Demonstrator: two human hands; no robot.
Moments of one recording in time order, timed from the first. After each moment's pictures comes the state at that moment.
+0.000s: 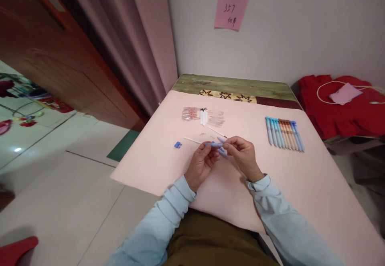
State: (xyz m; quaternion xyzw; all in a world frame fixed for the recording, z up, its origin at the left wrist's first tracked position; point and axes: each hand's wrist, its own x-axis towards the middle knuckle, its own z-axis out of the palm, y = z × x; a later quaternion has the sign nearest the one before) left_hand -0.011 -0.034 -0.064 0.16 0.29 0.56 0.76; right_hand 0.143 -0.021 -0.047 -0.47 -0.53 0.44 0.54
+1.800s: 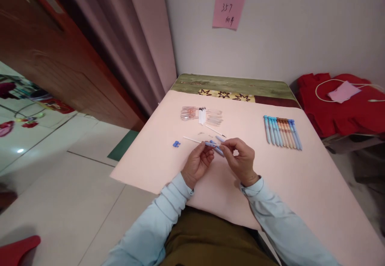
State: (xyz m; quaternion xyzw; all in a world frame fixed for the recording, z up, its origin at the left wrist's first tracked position) left_hand -0.016 -0.029 -0.066 0.07 0.29 0.54 0.79; right_hand 0.136 -0.038 -0.035 -0.44 -0.67 0.15 0.58
